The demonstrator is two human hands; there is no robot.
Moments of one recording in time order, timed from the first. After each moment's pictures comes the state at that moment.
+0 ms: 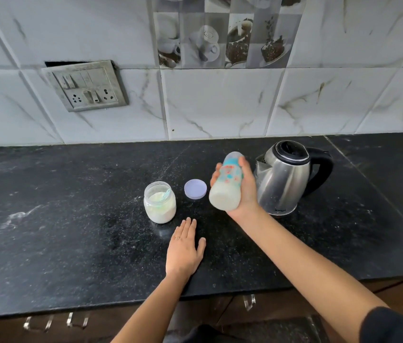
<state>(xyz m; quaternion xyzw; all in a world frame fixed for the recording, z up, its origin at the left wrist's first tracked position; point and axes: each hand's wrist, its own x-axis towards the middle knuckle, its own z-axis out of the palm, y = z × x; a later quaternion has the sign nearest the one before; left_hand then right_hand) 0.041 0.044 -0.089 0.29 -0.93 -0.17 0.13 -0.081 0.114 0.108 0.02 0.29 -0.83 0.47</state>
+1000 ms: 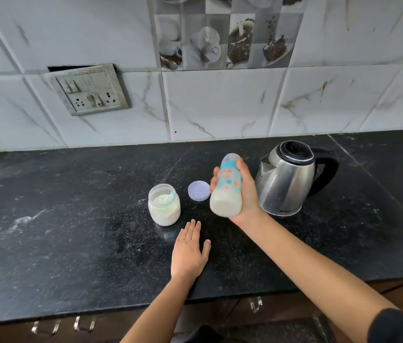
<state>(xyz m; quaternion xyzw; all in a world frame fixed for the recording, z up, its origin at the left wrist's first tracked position) 0.044 0.045 -0.083 0.29 -0.93 -0.19 0.13 -0.072 0.113 0.108 0.01 0.31 -0.82 0.49</state>
